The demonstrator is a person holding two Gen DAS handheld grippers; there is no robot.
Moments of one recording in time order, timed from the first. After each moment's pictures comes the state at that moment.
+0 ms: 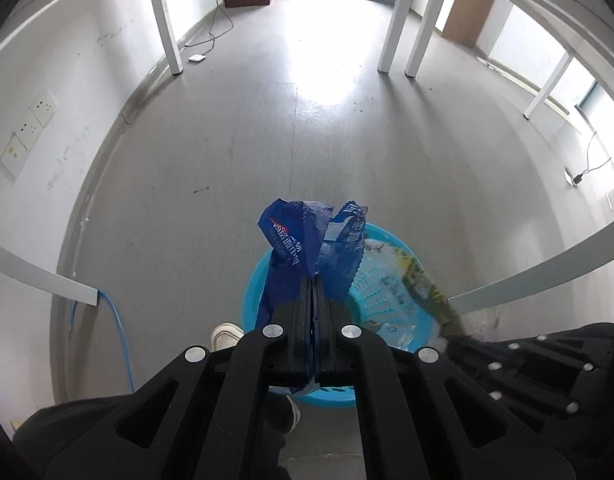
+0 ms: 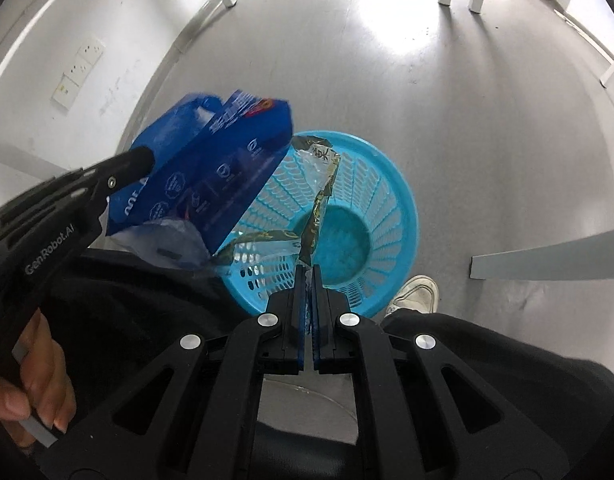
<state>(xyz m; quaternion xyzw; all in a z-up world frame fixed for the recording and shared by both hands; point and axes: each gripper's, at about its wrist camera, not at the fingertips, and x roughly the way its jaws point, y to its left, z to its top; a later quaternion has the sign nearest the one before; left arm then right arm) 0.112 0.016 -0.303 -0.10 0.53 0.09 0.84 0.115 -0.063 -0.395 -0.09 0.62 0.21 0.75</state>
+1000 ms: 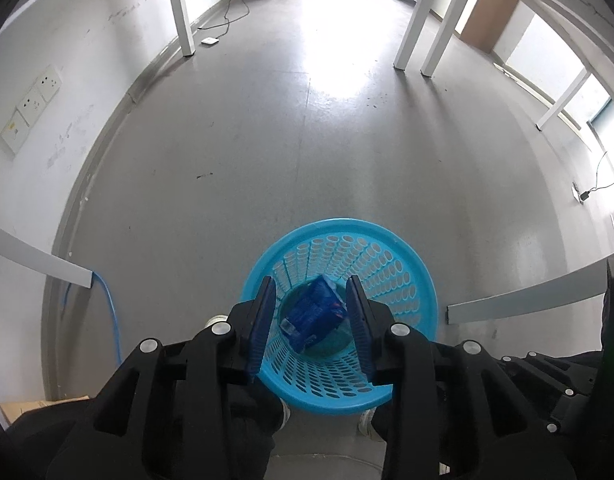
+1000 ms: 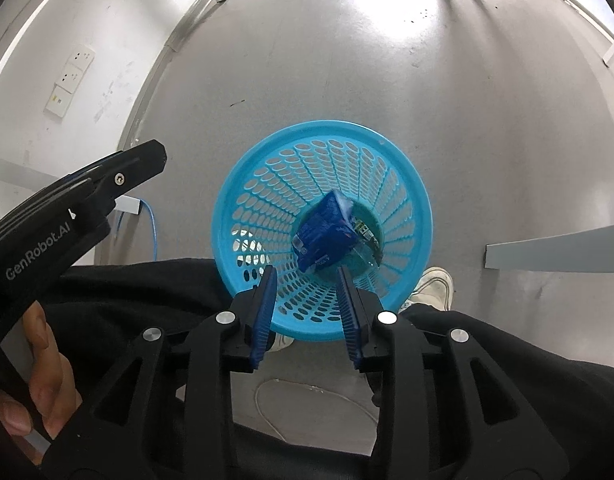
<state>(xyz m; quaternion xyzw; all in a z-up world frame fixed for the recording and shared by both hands) 0.122 0.033 -0.319 -0.13 0.54 0.10 0.82 0.129 -0.057 -0.413 -0.06 0.64 0.21 0.74</state>
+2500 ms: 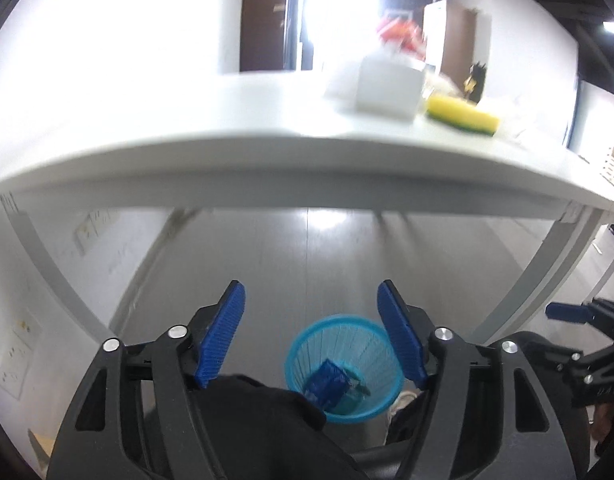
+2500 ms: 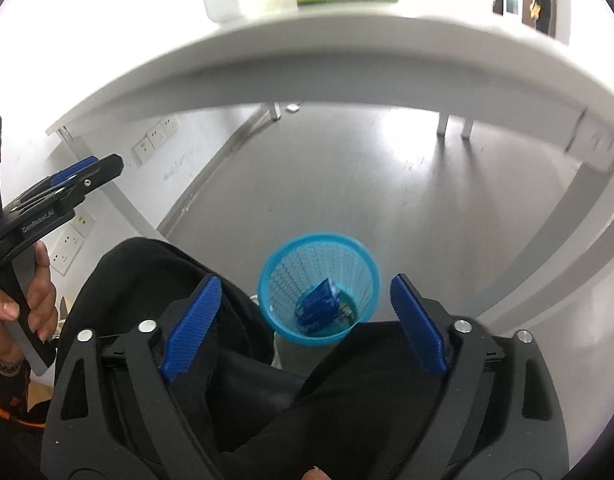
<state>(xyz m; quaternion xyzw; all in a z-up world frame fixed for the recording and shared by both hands) -0.058 0.020 -0.129 -0.06 0.30 0.11 0.95 -0.014 -0.147 -0.187 -0.09 0.41 0.28 0.86</state>
